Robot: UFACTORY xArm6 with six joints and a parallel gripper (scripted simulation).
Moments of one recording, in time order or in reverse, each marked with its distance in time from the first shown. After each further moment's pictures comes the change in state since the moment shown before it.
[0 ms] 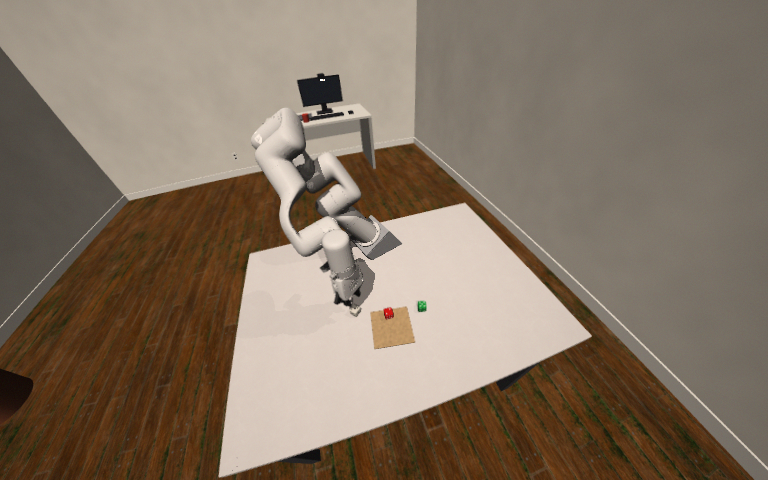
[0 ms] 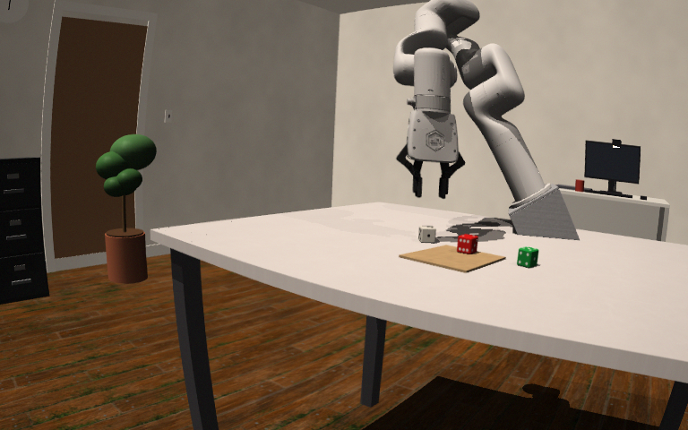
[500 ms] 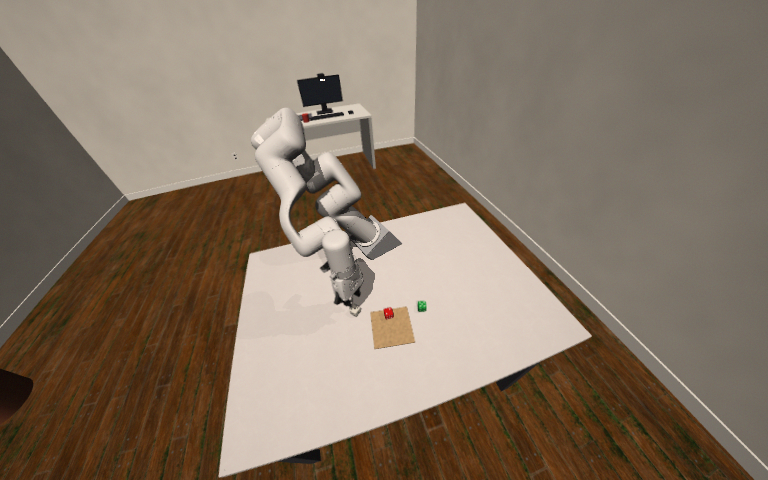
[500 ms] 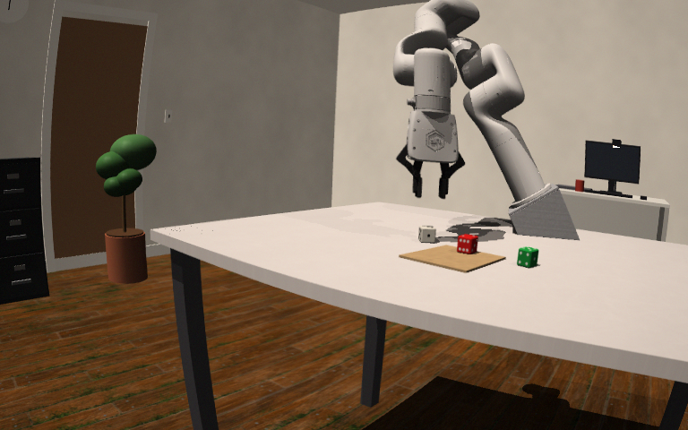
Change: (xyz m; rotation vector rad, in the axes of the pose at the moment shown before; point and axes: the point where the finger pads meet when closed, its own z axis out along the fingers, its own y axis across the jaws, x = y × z) arm 0.000 0.000 0.000 0.000 0.000 0.000
